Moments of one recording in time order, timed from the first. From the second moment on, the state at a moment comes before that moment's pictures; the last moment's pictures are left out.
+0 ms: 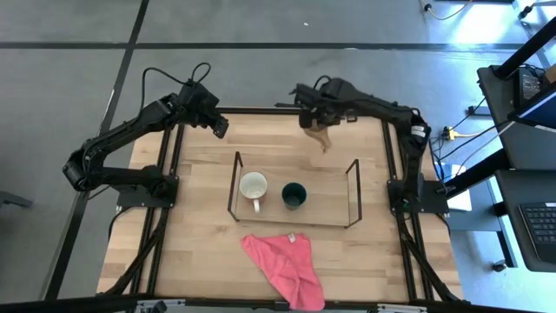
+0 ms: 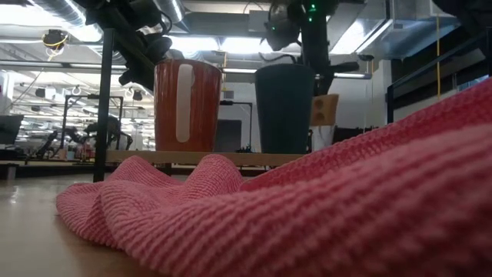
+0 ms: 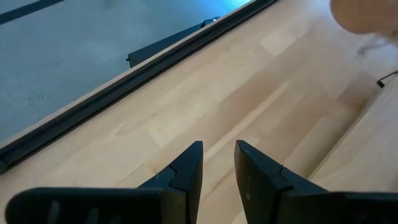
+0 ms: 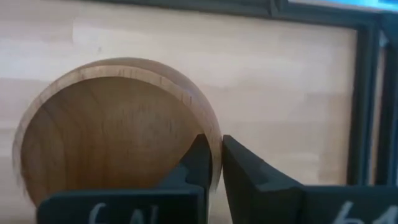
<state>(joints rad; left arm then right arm) 0.79 1.11 0.95 -0.63 0.11 -0.18 -0.46 1.94 1.89 -1.47 0.31 1.05</state>
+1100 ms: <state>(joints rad) 0.79 1.11 0.95 -0.62 0.08 -0.17 -0.60 1.93 1.44 -1.11 0.09 0.94</state>
